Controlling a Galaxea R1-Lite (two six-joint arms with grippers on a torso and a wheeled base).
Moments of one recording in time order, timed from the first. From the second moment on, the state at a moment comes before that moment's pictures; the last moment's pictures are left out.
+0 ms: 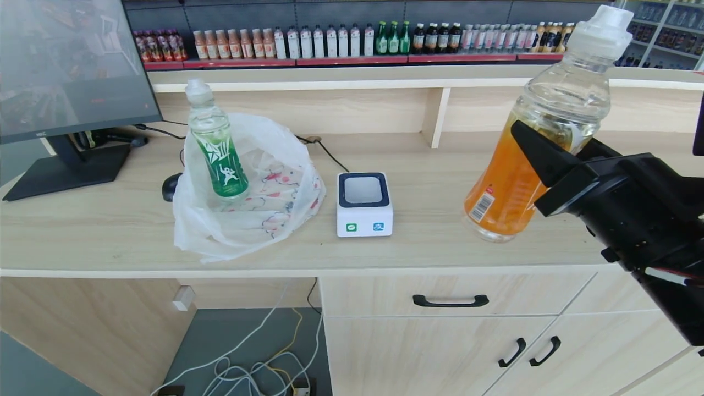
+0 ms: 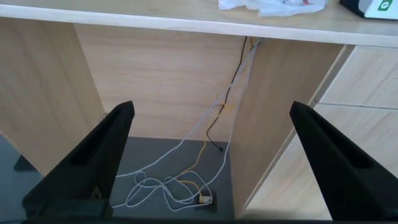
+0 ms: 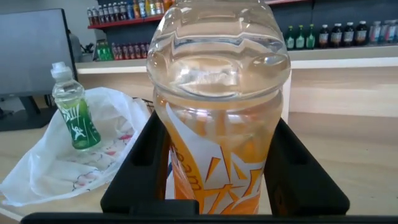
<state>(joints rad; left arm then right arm) 0.00 0.00 0.00 0.00 0.00 0.00 0.62 1.50 -0.52 -1.45 -0.23 -0.08</state>
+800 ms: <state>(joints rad) 0.00 0.00 0.00 0.00 0.00 0.00 0.60 1.53 -0.49 -1.47 -0.23 -0.08</state>
